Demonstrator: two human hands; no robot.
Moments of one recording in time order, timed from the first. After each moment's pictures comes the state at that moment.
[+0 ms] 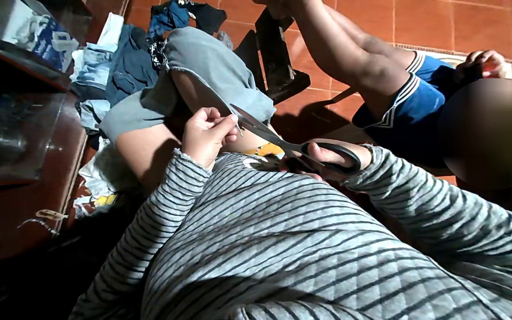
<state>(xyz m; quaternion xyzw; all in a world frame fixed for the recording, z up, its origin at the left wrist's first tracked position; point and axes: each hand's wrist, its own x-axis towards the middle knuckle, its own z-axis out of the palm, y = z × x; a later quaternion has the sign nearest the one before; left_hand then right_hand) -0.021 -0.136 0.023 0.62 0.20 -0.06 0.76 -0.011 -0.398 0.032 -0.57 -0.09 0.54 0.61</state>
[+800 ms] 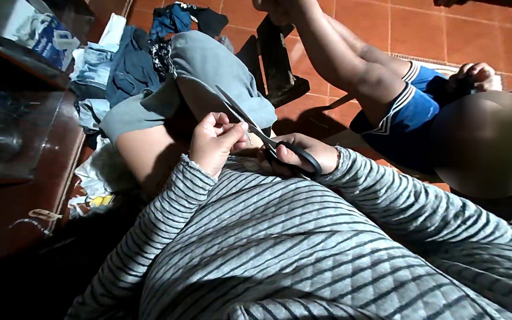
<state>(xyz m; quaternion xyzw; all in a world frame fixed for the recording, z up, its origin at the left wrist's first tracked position) -0.031 -0.145 0.025 0.60 0.16 -0.07 0.78 -0.001 -0.361 0.003 -0.60 -0.22 0.42 0.64</state>
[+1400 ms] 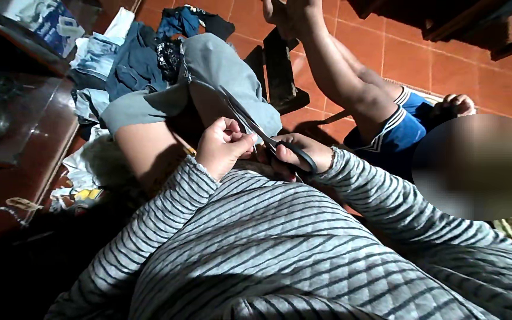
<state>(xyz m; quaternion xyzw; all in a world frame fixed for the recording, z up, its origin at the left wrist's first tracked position) -0.039 -0.144 0.022 0.63 0.13 -0.08 0.77 0.015 -0.356 0.007 -0.60 -0.21 0.45 0.63</state>
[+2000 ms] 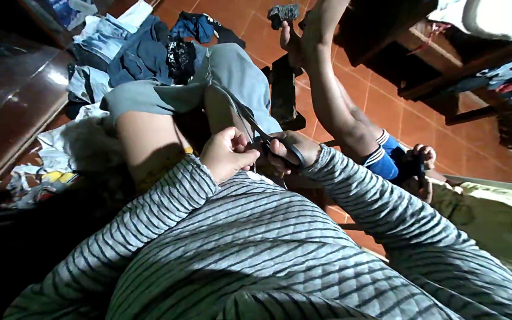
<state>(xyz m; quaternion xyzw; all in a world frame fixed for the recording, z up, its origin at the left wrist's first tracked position) -0.046 -0.132 0.018 0.65 0.12 -0.11 0.74 0.053 -0.335 0.018 -0.65 -0.21 0.48 0.54</state>
